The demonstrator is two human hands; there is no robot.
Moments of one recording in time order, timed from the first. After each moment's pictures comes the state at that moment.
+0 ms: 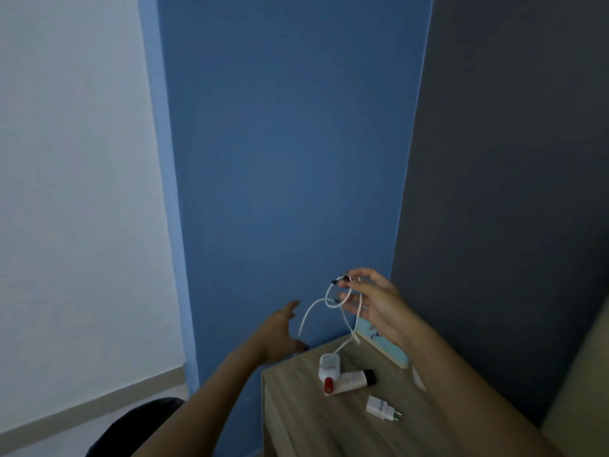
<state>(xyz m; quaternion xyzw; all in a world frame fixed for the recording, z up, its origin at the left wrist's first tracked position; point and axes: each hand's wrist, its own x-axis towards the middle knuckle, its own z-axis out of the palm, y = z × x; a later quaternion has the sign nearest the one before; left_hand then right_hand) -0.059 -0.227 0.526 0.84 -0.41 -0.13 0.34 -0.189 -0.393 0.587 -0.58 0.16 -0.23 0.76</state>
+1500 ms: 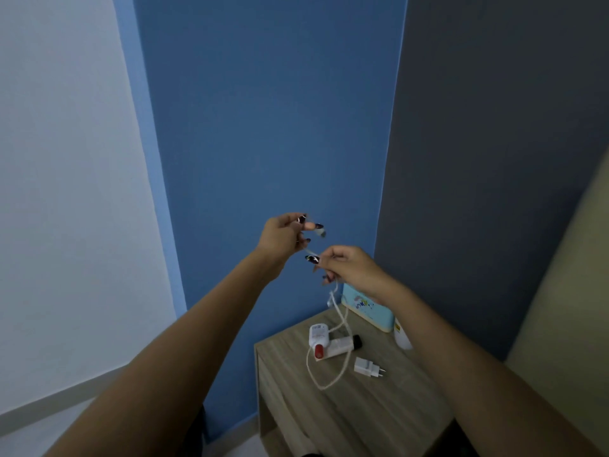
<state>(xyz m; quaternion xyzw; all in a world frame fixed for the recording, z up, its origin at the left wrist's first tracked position) -0.108 -0.252 0.640 0.59 -0.28 -0.19 0.73 -0.211 -0.375 0.598 -0.81 0.10 -0.17 0.54</state>
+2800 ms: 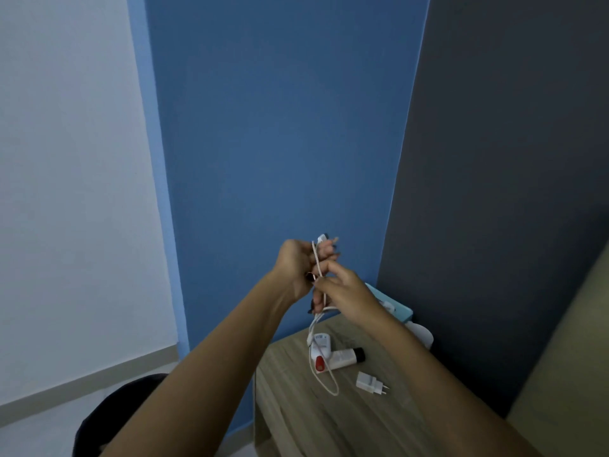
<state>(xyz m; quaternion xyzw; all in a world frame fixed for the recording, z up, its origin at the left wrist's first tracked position) -0.107 -0.268 0.626 0.39 -0.13 -0.44 0.80 -0.198 -0.342 0.587 -0.79 0.08 -0.19 0.57</state>
